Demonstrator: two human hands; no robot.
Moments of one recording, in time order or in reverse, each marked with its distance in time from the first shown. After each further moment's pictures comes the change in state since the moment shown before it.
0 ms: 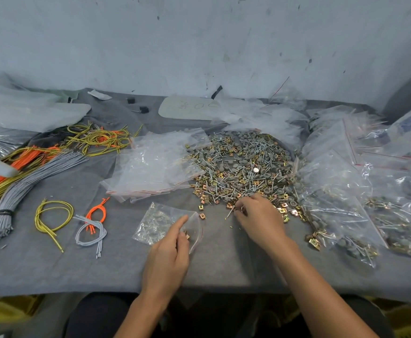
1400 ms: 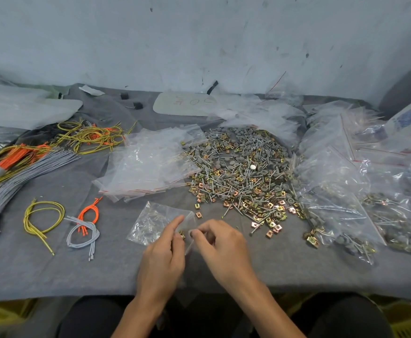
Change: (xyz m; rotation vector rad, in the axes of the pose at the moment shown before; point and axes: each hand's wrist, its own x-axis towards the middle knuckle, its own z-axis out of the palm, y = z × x) left_hand 0.000 -0.008 0.002 0.010 0.007 0.019; right_hand -0.072 -0.070 0.023 0.500 0.100 -0.071
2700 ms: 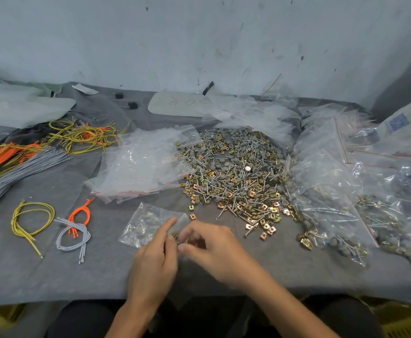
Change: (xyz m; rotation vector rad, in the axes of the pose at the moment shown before) left_hand 0.000 0.001 -0.002 0.022 -0.002 -0.023; right_hand 0.012 -0.014 -0.029 0.139 -0.385 -0.120
